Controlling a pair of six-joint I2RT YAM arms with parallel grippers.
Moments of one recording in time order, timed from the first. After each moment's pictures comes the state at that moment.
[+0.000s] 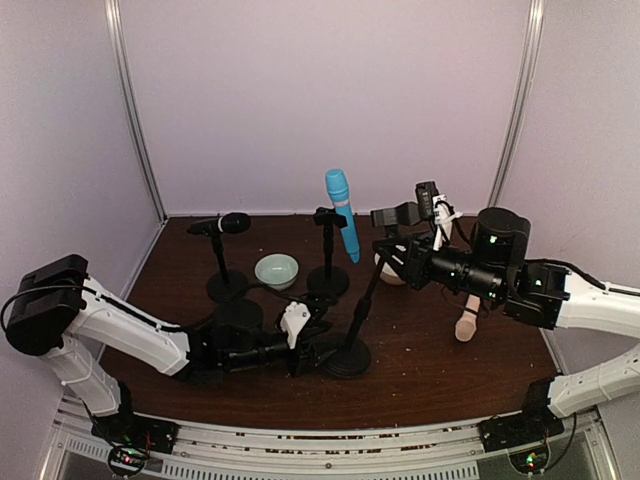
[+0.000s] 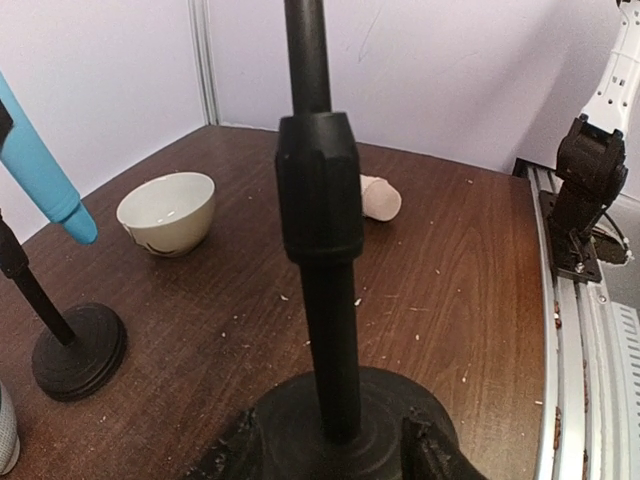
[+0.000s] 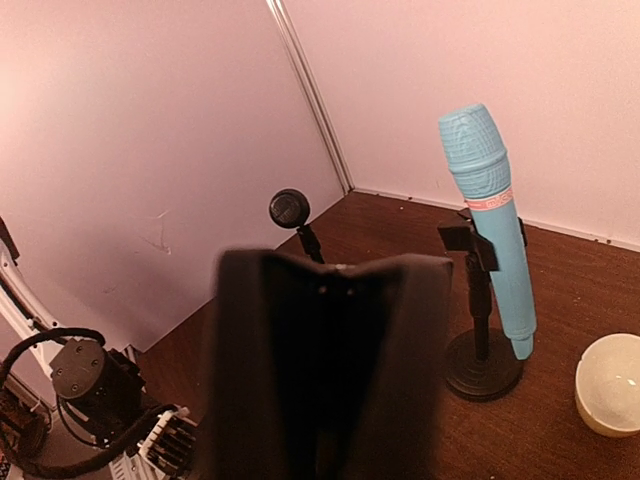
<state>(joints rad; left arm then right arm) -1.19 1.59 0.60 0.77 -0.02 0.00 0.95 1.07 0.83 0.13 0.05 0.36</state>
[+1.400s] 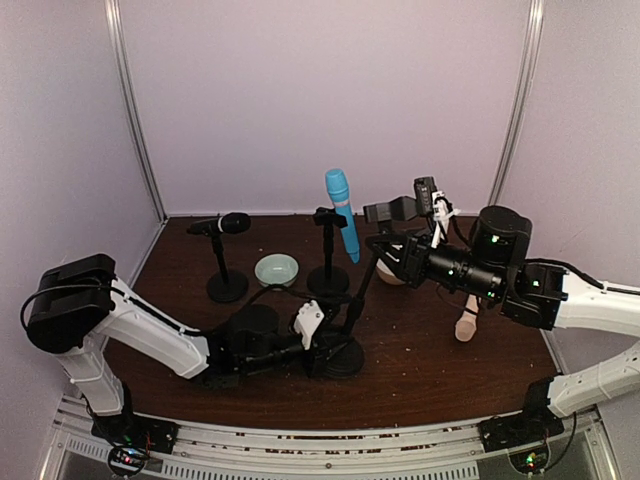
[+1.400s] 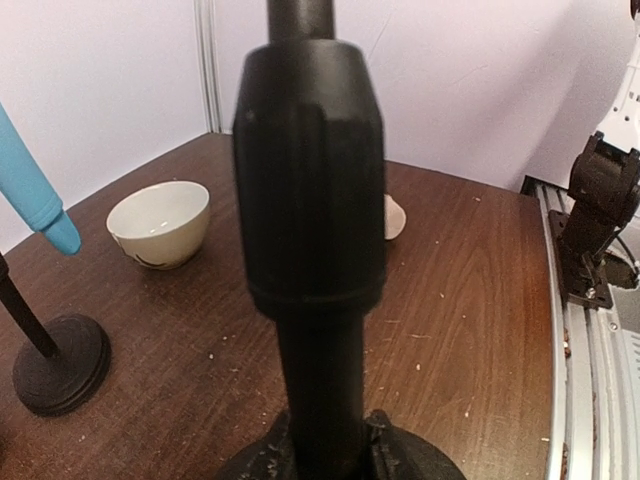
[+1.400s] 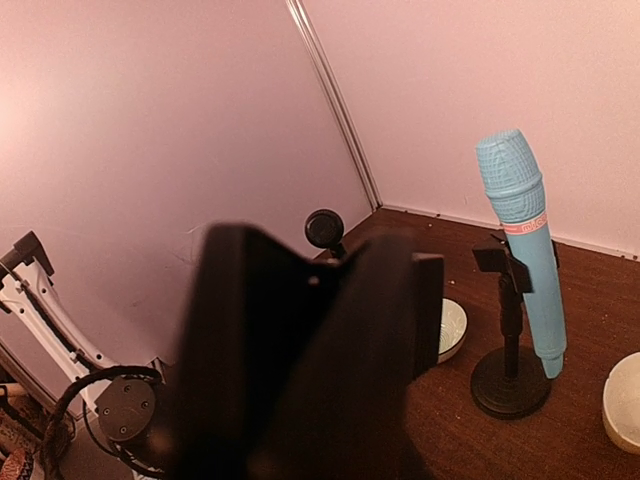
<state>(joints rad) -1.21 1.73 0.66 0.87 -0.06 -0.03 0.98 1.08 0.84 0.20 0.01 0.39</state>
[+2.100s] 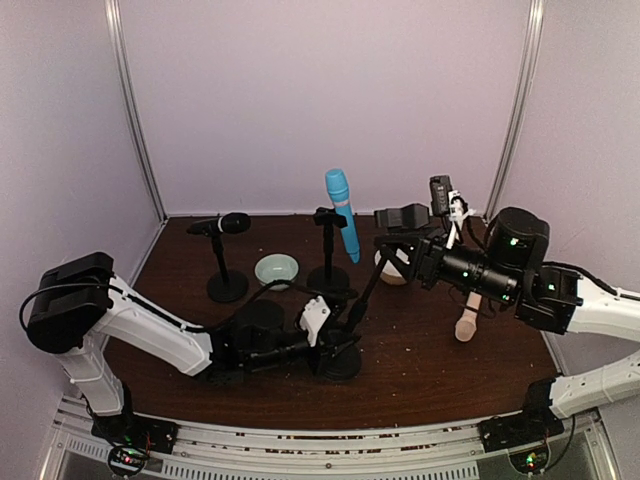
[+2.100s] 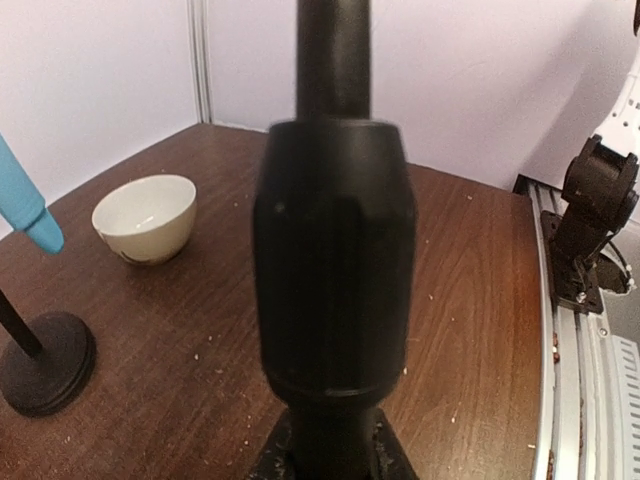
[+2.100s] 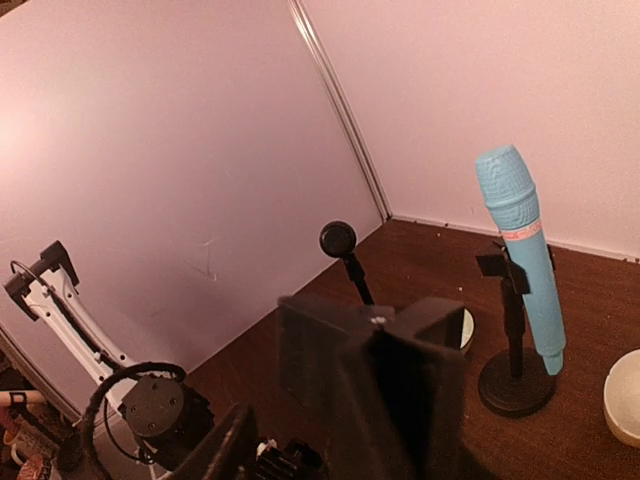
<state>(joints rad) -1.21 1.73 0.71 0.83 -0.05 -0.06 0.98 1.00 0.82 0.17 0.03 0.39</state>
